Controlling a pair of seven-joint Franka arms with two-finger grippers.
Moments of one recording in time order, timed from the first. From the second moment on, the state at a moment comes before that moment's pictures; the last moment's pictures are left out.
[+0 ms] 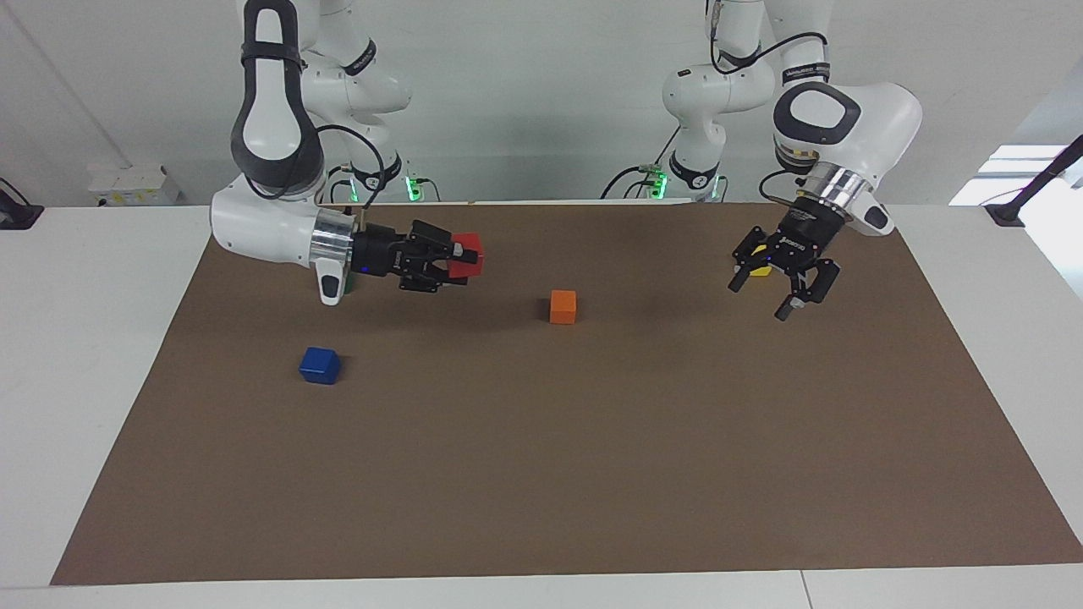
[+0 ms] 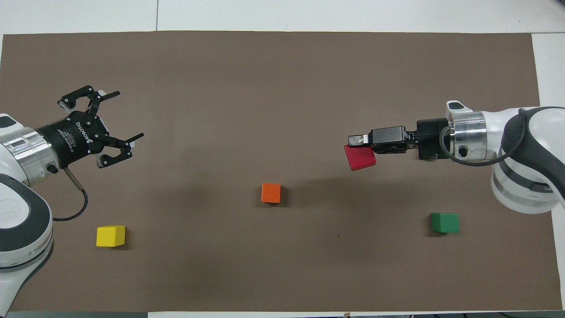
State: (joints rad) left arm 0.13 -0.16 -0.21 -2.23 -1.00 2.51 -1.11; right arm -0.03 0.06 0.06 -2.05 1.22 1.83 -0.46
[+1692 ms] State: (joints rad) left arm 0.19 0.00 -0.24 -1.83 0.14 1.71 0.05; right arm -0.08 0.15 0.07 -2.00 -0.14 2.35 0.04
